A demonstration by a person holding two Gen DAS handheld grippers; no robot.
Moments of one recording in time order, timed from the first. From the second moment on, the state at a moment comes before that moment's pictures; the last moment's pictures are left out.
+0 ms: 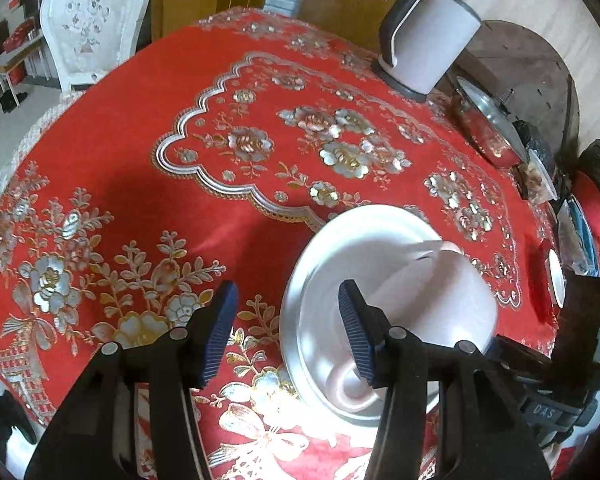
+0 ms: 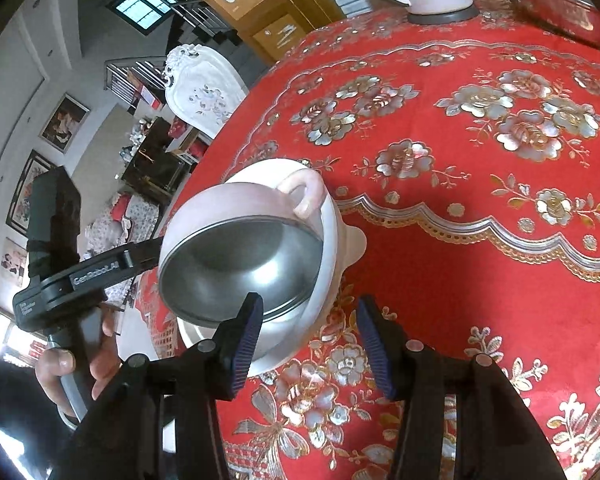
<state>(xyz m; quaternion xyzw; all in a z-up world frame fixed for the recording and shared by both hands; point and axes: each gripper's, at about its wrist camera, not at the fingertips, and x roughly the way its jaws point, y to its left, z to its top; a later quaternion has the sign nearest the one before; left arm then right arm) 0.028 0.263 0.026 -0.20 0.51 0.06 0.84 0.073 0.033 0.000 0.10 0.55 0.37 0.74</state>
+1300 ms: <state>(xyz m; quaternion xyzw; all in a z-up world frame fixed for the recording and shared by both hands) 0.107 0.072 0.035 -0.13 0.55 -0.08 0.82 0.091 -0.142 0.048 0.09 0.49 0.24 0.83</state>
